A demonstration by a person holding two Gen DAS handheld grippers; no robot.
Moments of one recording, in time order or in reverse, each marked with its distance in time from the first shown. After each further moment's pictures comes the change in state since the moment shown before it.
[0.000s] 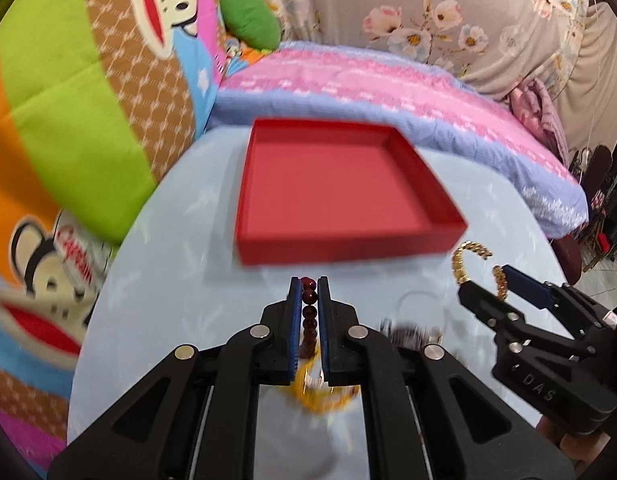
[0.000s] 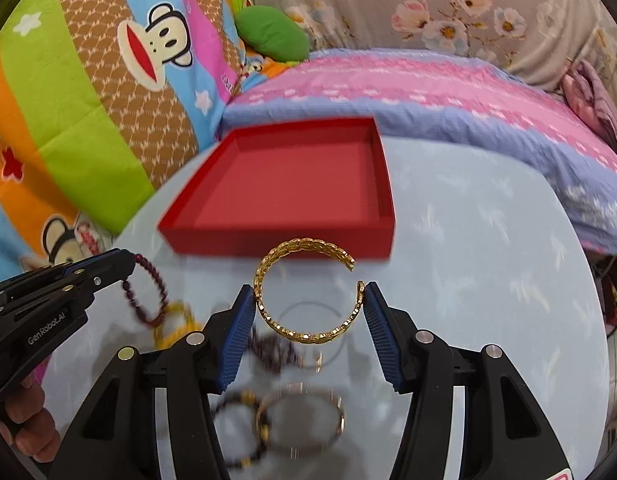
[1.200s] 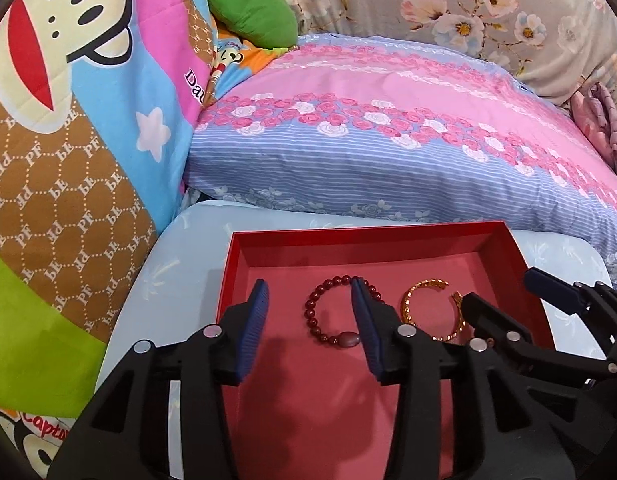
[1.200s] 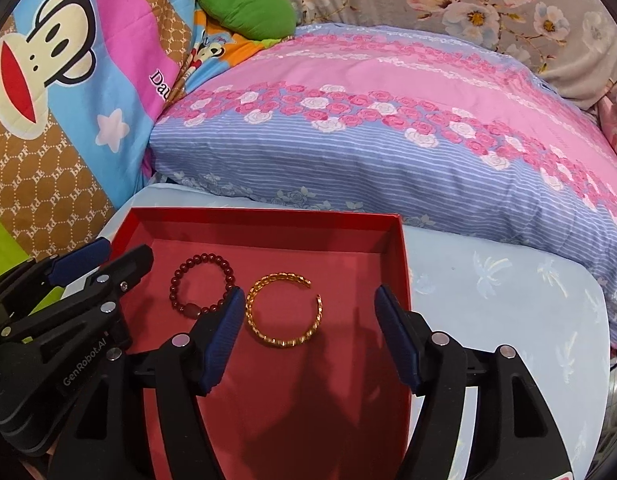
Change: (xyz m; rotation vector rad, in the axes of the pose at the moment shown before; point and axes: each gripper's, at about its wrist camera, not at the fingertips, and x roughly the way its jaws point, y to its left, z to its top) left arm 0.183 0.006 0.152 0.015 0.056 0.160; right arm 0.180 -0.024 0.165 -0.025 0.120 -0.061
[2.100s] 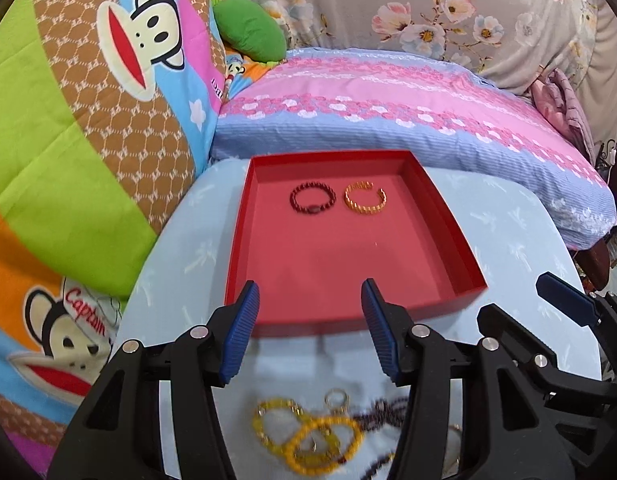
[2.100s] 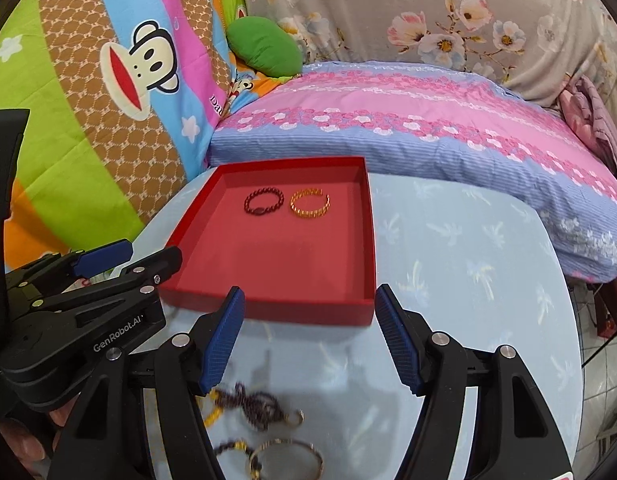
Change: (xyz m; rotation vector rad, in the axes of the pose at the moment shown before) left arm -0.159 -0.013 -0.118 0.023 -0.028 -0.031; right arm -0.174 0.010 -0.145 0.025 -0.126 0.028
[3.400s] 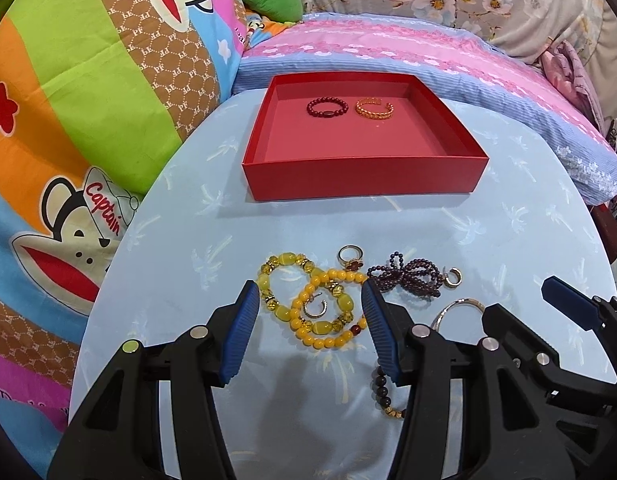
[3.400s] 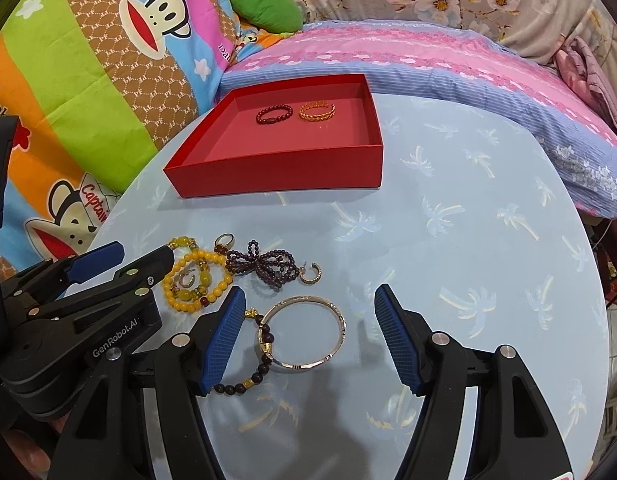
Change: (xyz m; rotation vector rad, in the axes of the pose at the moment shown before) left arm -0.022 -0.001 -0.102 -0.020 0.095 0.067; right arm -0.019 0.007 -0.099 0.021 0.120 0.020
